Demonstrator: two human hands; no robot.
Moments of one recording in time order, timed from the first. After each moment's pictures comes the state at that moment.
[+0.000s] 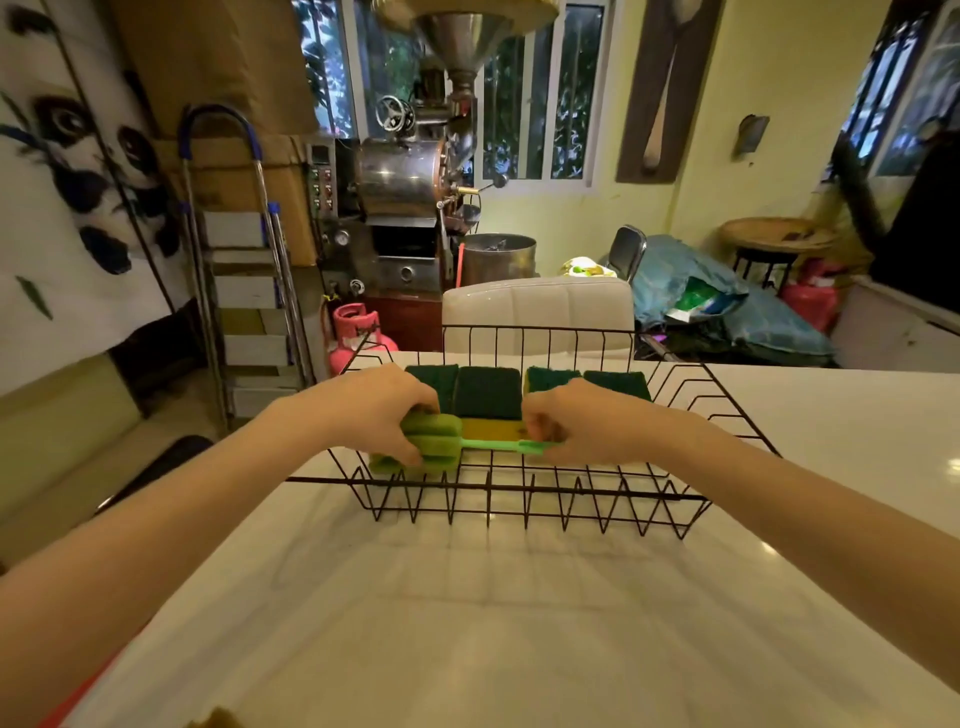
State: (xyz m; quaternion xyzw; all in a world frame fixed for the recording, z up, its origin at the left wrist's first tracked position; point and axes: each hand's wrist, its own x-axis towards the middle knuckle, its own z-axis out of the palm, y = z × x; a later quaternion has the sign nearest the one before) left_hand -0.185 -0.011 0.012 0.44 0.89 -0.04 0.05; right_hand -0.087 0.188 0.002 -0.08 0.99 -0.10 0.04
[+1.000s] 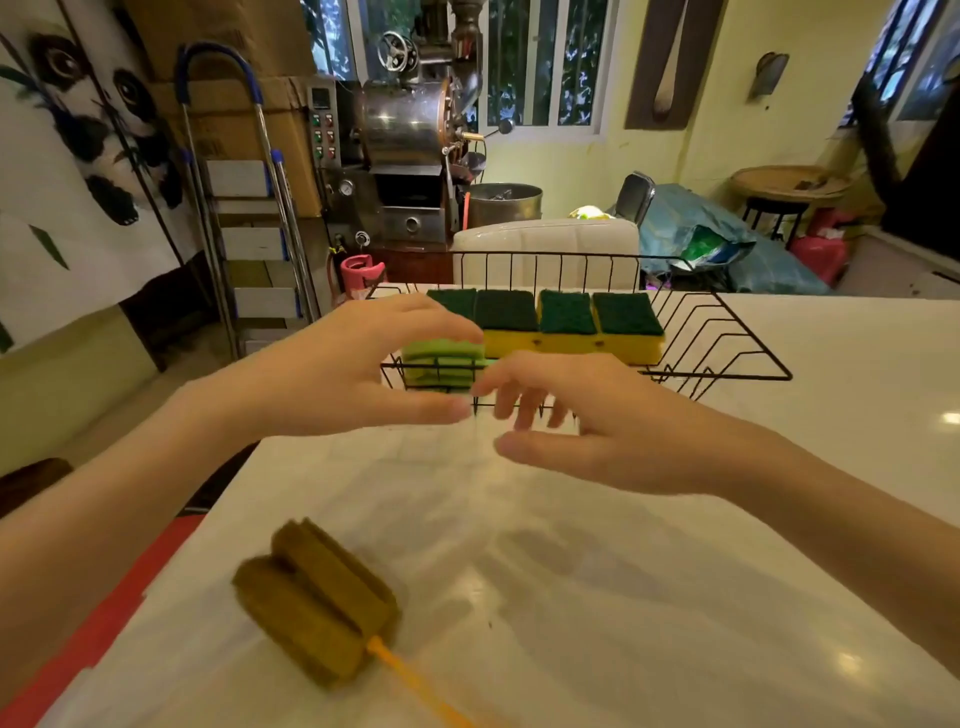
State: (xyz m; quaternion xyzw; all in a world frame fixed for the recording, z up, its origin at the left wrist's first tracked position) left_hand -0.066 -0.084 0.040 0.53 0.83 0.19 0.02; right_hand 0.040 0.098 0.024 -0.17 0.96 -0.23 -0.03
